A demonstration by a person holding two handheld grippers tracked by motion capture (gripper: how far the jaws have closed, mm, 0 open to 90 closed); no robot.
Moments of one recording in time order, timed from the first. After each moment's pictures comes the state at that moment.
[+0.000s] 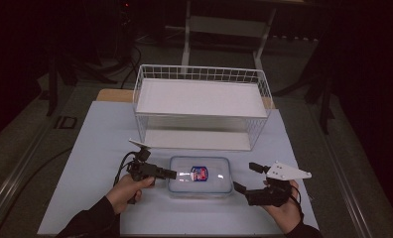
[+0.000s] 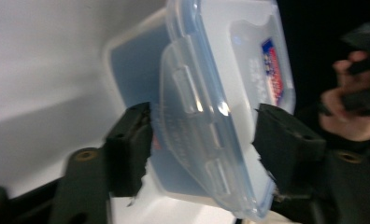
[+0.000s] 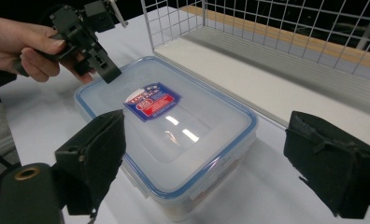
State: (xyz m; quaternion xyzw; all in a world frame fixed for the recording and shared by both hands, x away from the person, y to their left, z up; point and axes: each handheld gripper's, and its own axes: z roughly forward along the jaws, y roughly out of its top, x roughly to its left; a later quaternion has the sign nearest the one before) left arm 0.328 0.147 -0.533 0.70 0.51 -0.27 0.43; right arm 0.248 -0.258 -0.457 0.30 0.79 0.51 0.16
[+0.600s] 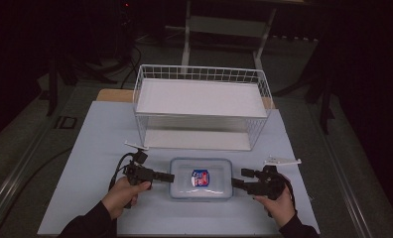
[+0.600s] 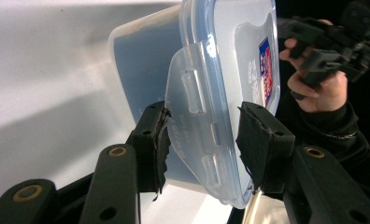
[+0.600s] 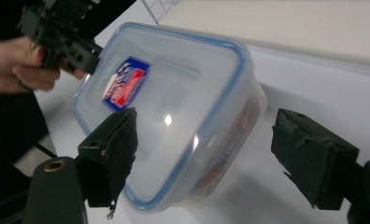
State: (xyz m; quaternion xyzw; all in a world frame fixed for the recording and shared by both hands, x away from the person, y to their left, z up) left arm 0.308 0.151 -0.520 0.72 0.48 -0.23 0.46; right arm 0.289 -0.268 -0.495 0.40 0.77 0.50 -0.02
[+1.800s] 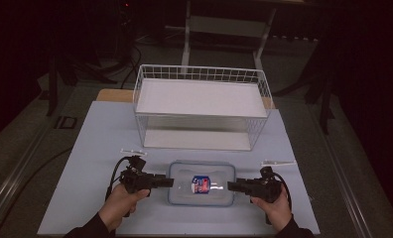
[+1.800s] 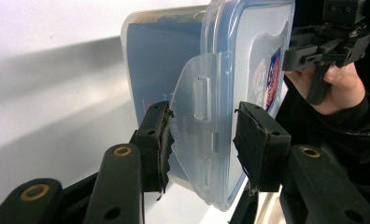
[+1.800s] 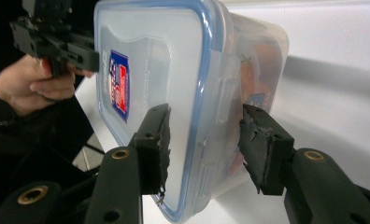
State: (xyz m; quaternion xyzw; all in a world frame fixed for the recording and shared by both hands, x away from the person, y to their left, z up) left arm 0.276 0.147 -0.493 0.74 0.45 -0.14 0.48; right arm 0.280 -0.260 -0.497 0.43 0.75 0.49 -0.11
